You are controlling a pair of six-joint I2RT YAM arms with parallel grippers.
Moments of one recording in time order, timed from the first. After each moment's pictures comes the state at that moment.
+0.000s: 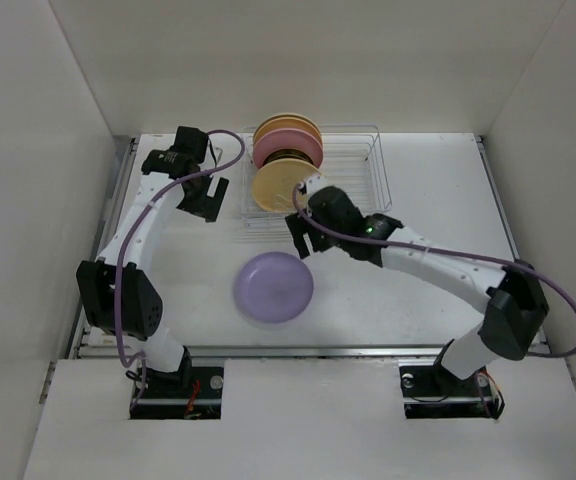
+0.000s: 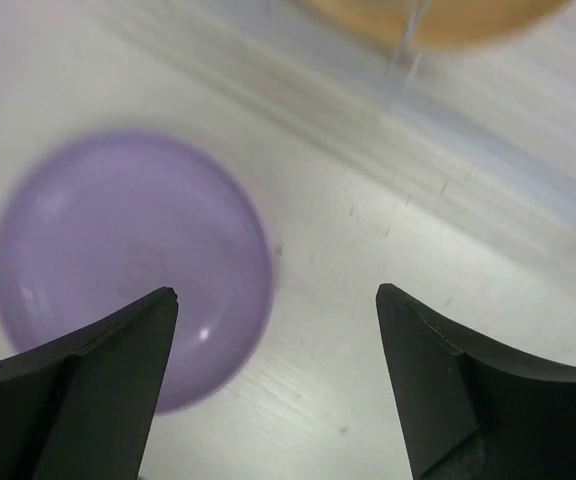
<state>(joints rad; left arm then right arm) -0.20 1.61 1.58 -1.09 -0.23 0.14 0.86 1.58 1.21 -0.43 0.22 0.26</state>
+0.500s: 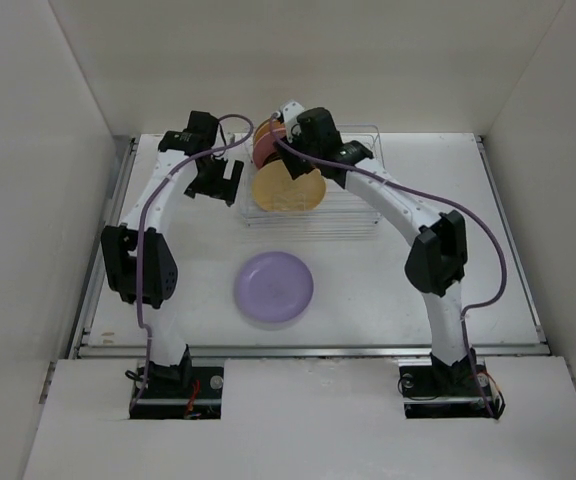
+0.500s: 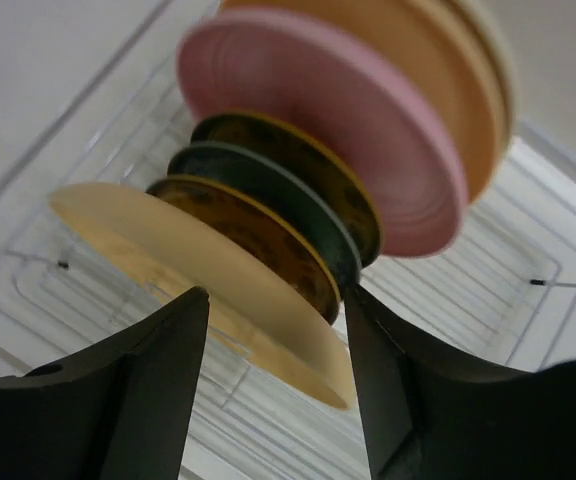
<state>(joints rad) -0.20 1.84 1.77 -1.08 -0.08 0.07 0.63 2.10 2.09 -0.49 0.12 -0.14</state>
